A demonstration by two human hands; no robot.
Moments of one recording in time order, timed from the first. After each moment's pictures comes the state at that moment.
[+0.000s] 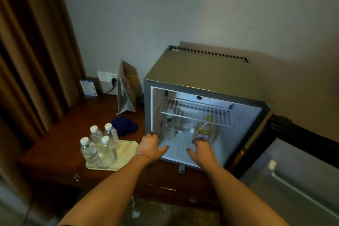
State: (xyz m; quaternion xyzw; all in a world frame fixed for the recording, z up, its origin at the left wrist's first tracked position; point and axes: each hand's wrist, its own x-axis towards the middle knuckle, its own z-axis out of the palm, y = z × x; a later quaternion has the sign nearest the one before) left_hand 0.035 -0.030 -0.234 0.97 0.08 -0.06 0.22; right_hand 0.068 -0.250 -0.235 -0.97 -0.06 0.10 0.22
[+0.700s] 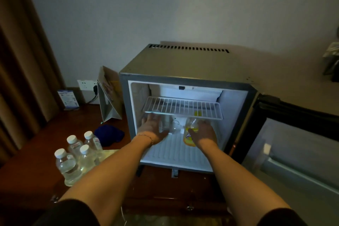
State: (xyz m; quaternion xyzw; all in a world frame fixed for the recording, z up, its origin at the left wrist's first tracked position) left_hand 0.115 -0.072 -0.230 0.99 0.02 -0.03 0.15; right_hand 0.127 -0.289 -0.245 -0.96 0.03 -0.02 0.28
